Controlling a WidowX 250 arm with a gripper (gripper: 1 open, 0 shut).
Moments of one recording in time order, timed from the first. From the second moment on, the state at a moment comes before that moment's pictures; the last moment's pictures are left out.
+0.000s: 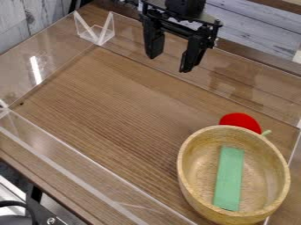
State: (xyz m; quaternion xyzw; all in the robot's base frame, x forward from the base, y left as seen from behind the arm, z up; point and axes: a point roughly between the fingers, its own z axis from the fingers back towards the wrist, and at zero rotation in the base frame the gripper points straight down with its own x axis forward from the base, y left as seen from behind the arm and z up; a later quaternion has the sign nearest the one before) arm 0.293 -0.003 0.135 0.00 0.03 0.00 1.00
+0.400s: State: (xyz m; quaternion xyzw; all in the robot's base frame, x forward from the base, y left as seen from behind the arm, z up) arm 0.280 -0.021 0.083 0.00 0.05 -0.15 0.99
